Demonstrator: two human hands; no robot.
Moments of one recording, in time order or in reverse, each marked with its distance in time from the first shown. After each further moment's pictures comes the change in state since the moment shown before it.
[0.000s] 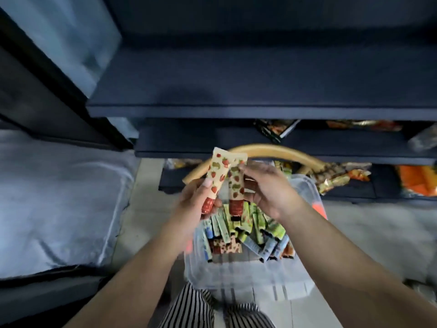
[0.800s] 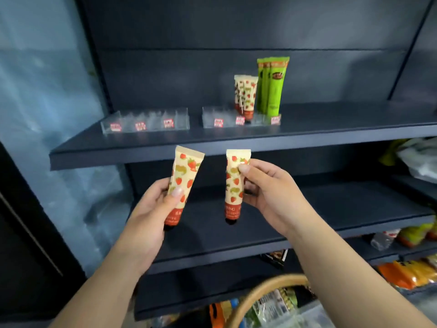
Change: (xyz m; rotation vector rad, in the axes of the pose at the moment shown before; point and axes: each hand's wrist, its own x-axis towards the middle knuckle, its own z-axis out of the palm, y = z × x) left_hand 0.029 0.258 -0.164 -0.148 -0.250 0.653; right_hand -0.058 -0.184 0.225 -0.172 0.017 -0.740
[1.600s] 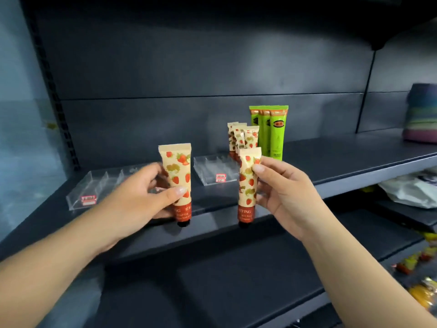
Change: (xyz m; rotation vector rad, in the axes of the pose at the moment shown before) left_hand 0.158 0.079 -0.032 0.367 -0.320 0.143; right_hand 0.103 -0.040 0.018 0.018 0.187 -0.277
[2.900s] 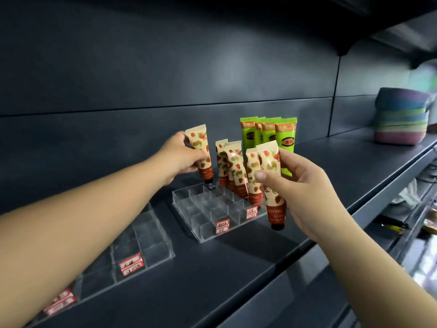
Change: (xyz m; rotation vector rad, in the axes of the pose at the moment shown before) left_hand 0.256 -0.020 0.038 0.007 -0.111 -0.074; right_hand 0.104 0.011 -0.006 -0.518 0.277 -0.253
